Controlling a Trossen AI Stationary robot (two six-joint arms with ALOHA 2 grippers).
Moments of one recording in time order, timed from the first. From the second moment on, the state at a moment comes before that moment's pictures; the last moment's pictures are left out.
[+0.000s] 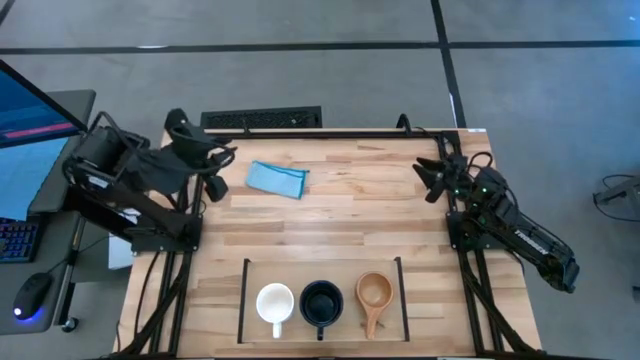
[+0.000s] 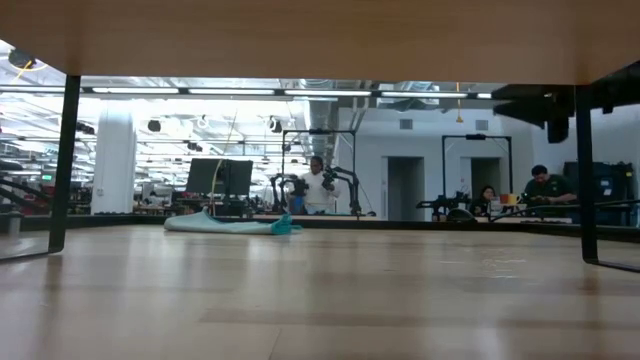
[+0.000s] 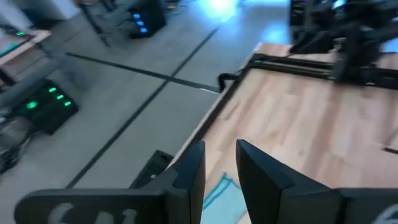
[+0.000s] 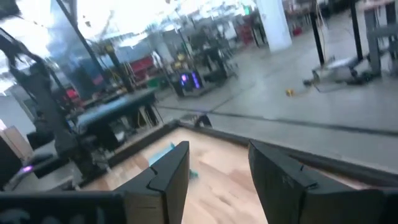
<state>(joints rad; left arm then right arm) -0.34 1.37 2.15 -1.54 -0.90 -0.40 -0.70 0.01 0.09 -0.07 -0.16 0.34</state>
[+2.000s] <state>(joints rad) -0.60 0.24 0.44 -0.13 -0.94 -0.10 -0.70 0.00 0.09 0.18 -0.13 0.42</state>
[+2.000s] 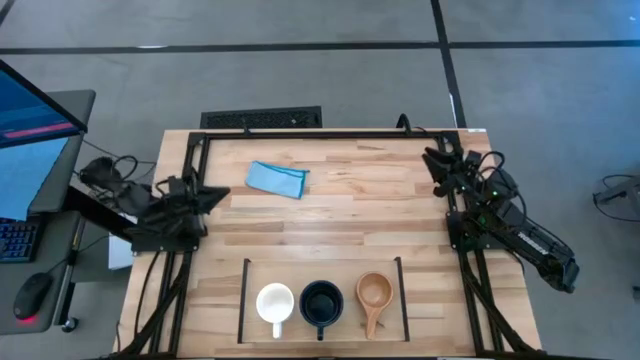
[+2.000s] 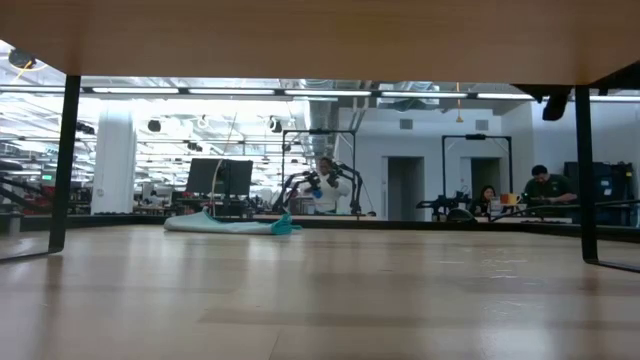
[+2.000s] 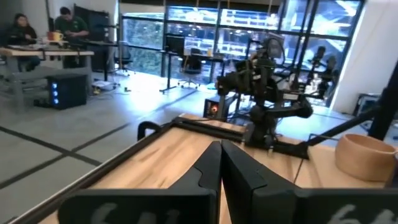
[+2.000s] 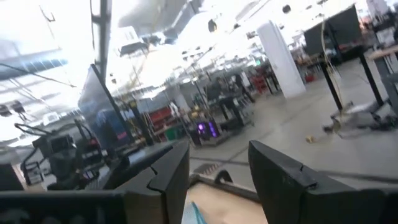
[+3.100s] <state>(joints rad) 0.66 0.38 0.29 0.08 -0.07 -0.06 -0.71 0.00 0.09 0.10 0.06 0.32</state>
